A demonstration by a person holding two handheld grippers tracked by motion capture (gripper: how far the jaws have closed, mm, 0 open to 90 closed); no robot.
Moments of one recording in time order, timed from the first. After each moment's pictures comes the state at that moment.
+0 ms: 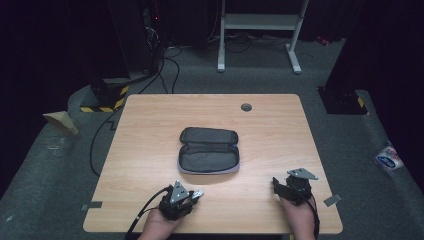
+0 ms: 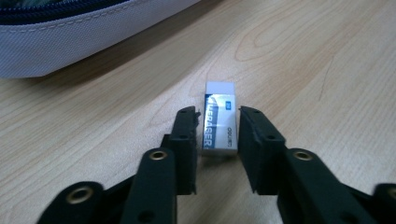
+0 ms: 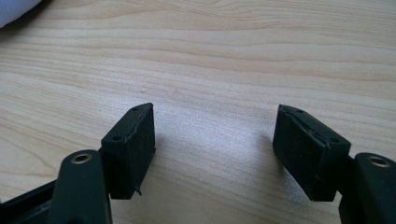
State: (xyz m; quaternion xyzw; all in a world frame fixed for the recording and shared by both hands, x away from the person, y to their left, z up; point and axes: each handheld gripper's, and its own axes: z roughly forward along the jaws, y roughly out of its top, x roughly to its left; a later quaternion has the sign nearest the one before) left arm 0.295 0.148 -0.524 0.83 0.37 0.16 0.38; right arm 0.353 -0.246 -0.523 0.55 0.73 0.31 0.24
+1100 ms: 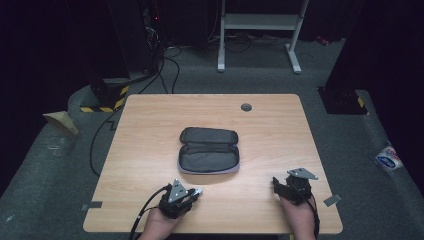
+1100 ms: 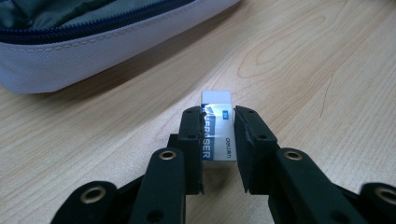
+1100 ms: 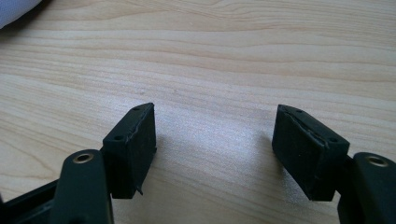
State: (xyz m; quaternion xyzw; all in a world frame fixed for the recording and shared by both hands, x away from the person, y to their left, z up) left arm 0.296 0.152 -0.523 0.82 0.37 0.17 0.41; right arm 0.353 -0.246 -0.523 0.55 0.73 0.31 0.25
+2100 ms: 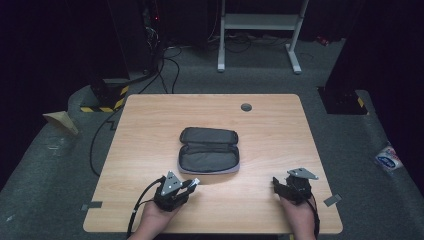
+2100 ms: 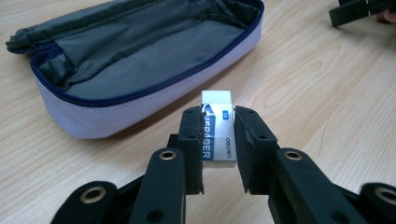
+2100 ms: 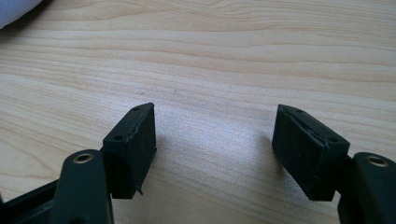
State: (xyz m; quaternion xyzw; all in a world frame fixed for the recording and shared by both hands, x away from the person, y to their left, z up) left arm 0.306 0.161 -0.491 0.80 0.37 0.19 0.43; right arm 0.354 -0.246 -0.523 0.55 0.73 0.31 0.24
